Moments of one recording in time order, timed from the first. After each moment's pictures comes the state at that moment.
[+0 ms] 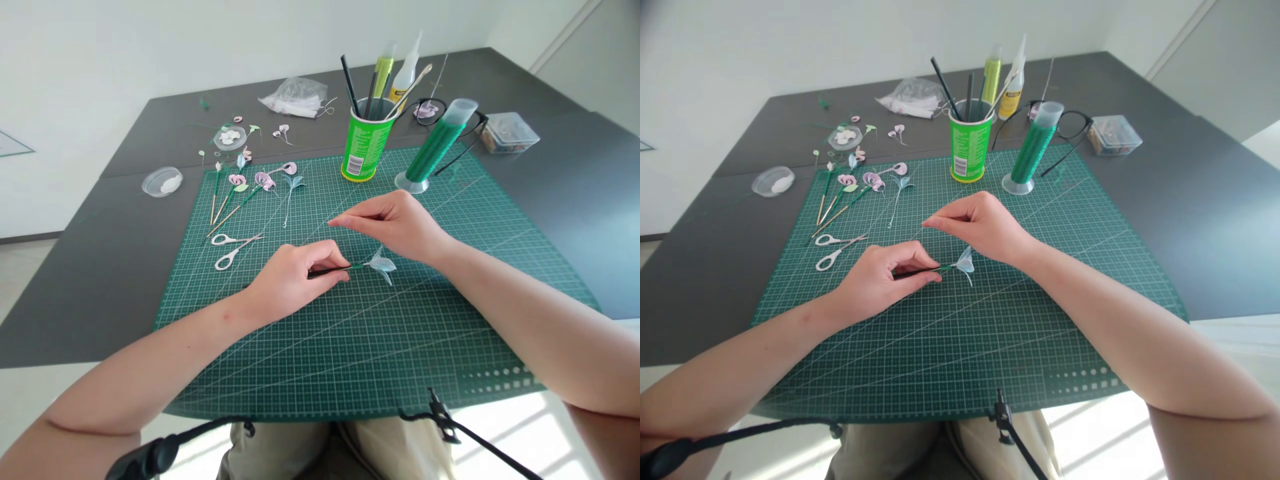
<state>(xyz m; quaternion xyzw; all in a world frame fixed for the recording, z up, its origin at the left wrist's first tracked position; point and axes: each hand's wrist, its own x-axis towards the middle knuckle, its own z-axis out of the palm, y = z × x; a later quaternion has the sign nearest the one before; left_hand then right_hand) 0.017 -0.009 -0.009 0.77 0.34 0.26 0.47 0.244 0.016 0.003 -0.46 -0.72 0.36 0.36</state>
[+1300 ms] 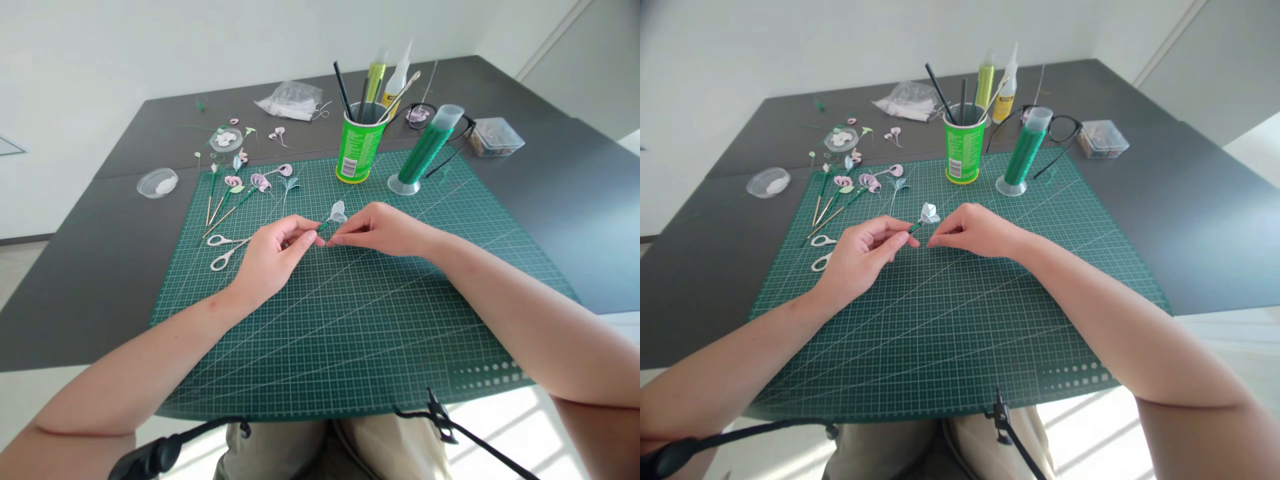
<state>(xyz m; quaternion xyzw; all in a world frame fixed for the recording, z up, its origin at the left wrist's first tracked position) 0.014 0.005 -0.002 0.71 0.44 0.33 0.44 0.257 0.032 -0.002 -0.45 -0.77 0.41 0.18</state>
